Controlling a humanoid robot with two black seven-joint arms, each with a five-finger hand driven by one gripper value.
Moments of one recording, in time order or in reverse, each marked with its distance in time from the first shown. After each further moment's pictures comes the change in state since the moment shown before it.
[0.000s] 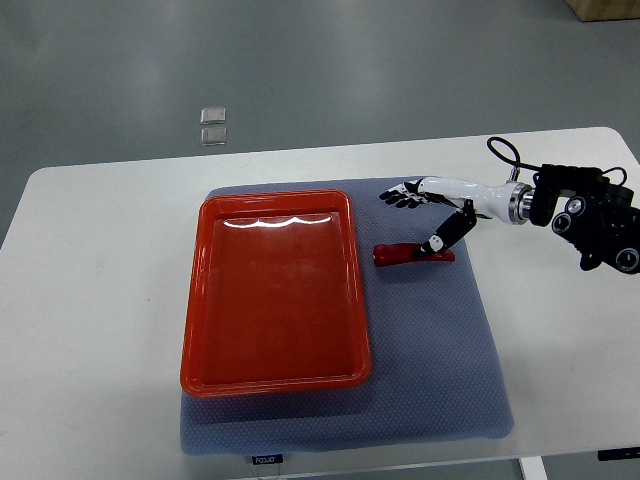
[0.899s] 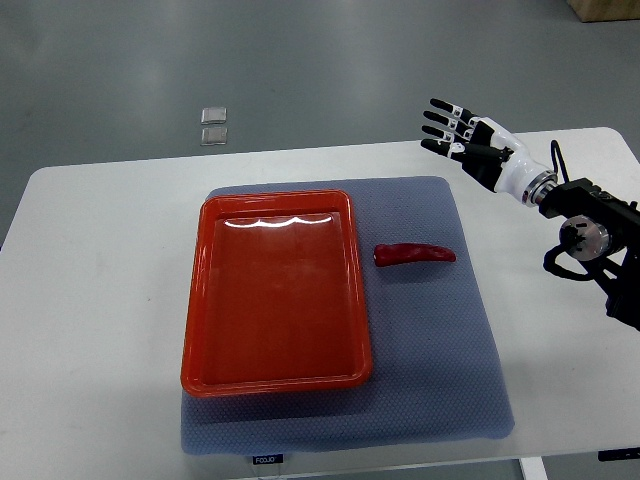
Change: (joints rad) left arm 0.000 0.000 -0.003 -0.014 0.002 -0.005 0.000; right arm -0.140 0.114 0.389 -0.147 0.904 0.122 -0.130
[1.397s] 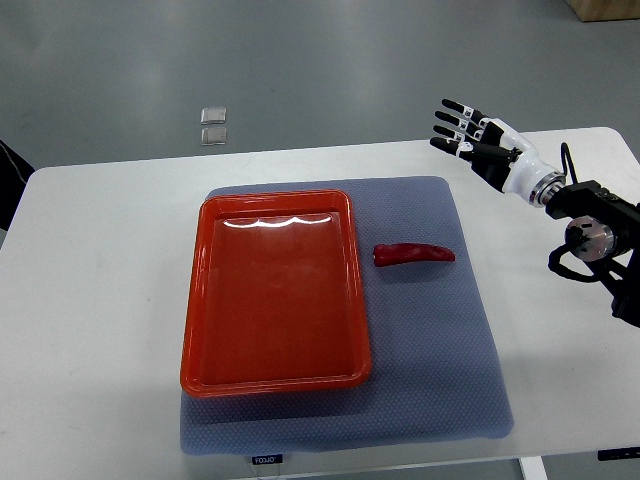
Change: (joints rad) left arm 0.000 0.000 0.002 -0.001 0.000 0.000 0.000; right arm 0.009 -0.023 -0.018 -0.001 -0.015 -0.035 0.018
